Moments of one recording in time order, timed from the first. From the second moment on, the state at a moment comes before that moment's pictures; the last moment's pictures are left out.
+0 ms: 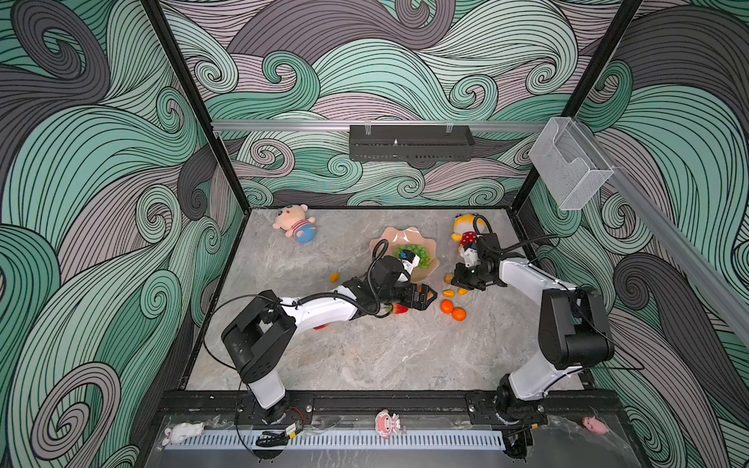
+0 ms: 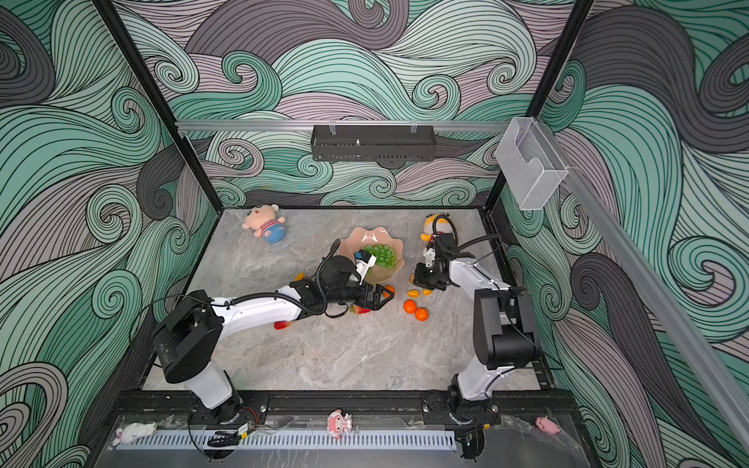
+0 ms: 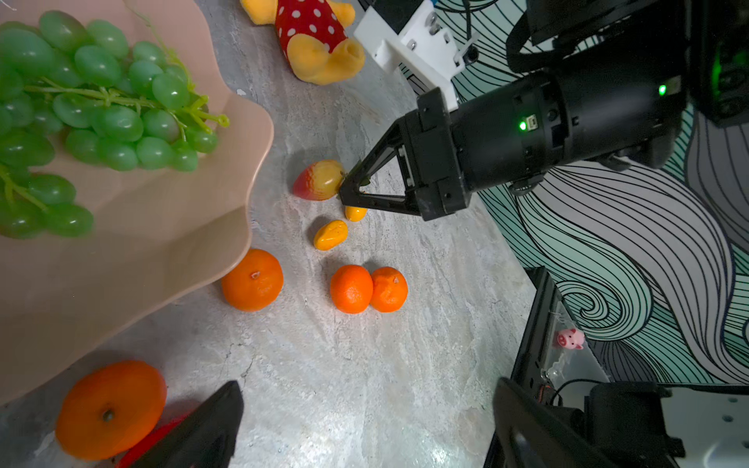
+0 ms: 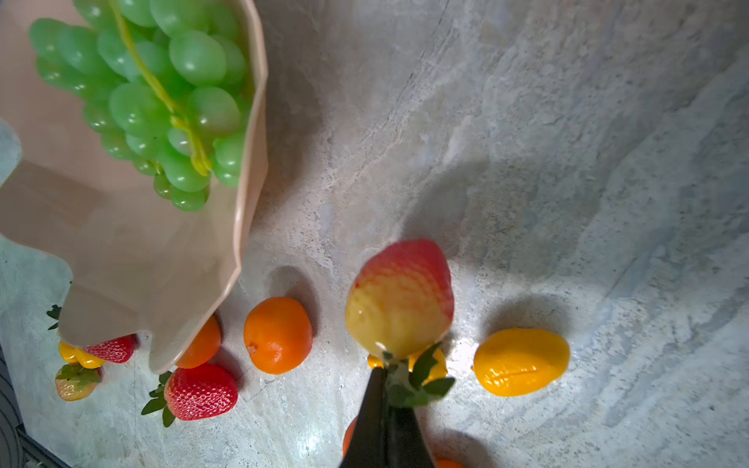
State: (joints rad) left arm -0.87 1.67 1.04 0.09 0.24 -0.53; right arm 0.09 1.64 1.02 -0.57 -0.33 0.23
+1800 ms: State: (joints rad) left arm -0.53 1.62 1.03 0.08 0.17 -0.70; right arm 0.39 1.64 1.28 -0.51 -0.23 0.21
